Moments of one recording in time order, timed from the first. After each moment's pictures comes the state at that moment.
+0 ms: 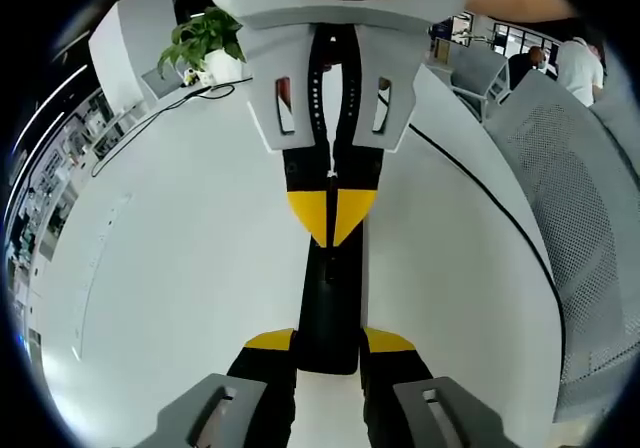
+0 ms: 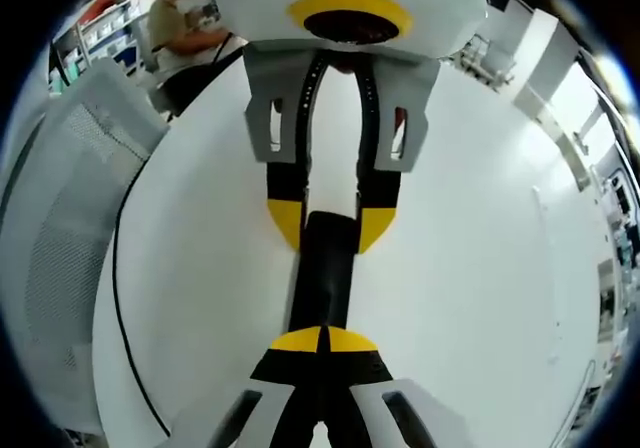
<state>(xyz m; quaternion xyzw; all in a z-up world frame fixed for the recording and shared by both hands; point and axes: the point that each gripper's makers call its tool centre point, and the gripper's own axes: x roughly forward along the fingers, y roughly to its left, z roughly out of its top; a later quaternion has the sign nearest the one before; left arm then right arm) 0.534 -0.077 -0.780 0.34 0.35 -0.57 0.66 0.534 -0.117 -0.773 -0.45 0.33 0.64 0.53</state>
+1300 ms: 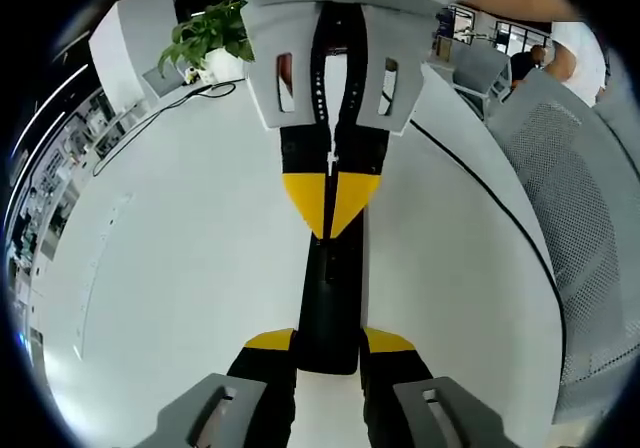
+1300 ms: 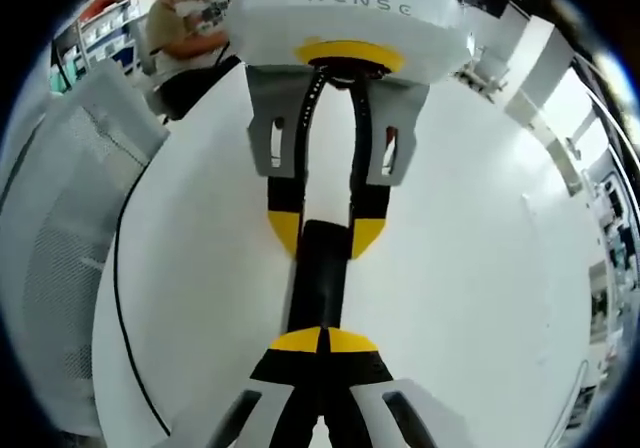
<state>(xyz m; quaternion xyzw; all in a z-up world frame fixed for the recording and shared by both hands) 0.536 -0.078 -0.779 0.34 0.35 -0.56 0.67 0.536 -0.117 -0.754 -0.45 0.31 0.63 0.55</state>
